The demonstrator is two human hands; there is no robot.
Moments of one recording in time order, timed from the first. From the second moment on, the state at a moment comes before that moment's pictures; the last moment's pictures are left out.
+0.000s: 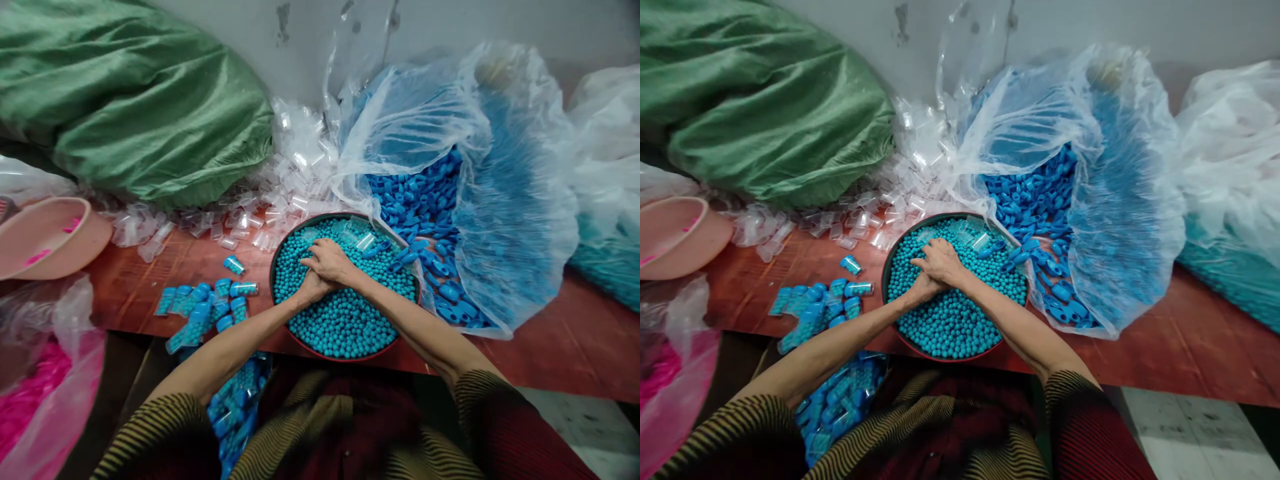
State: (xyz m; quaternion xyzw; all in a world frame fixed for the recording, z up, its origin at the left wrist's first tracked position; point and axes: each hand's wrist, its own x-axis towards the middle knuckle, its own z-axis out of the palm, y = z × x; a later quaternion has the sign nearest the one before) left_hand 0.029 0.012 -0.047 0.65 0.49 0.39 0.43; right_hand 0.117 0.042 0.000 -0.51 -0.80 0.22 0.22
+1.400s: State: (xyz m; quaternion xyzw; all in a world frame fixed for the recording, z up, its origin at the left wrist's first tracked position) left_hand 0.009 -0.029 -0.014 0.64 0.54 0.32 0.44; right_hand 0.202 -0.016 0.008 -0.62 -0.79 0.00 -0.03
